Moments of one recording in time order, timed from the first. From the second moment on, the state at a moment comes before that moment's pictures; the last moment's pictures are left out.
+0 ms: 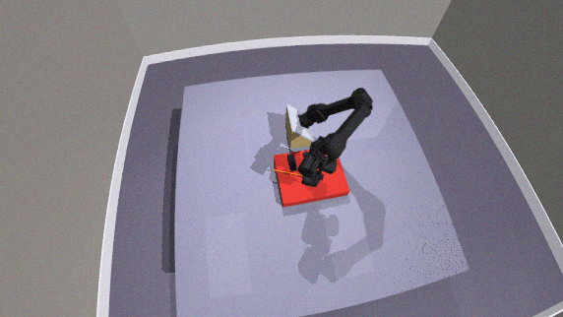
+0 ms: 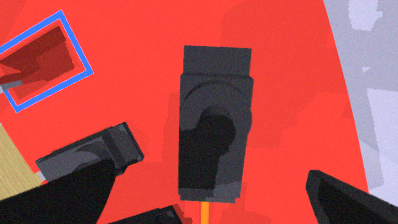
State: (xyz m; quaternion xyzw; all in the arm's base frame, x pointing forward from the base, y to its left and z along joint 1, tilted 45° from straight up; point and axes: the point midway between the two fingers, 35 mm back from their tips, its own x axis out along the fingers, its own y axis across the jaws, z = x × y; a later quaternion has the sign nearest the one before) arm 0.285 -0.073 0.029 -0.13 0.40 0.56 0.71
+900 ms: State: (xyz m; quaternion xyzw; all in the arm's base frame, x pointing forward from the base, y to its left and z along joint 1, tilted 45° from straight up) arm 0.285 -0.066 0.023 -0.13 0.40 0.56 0.71
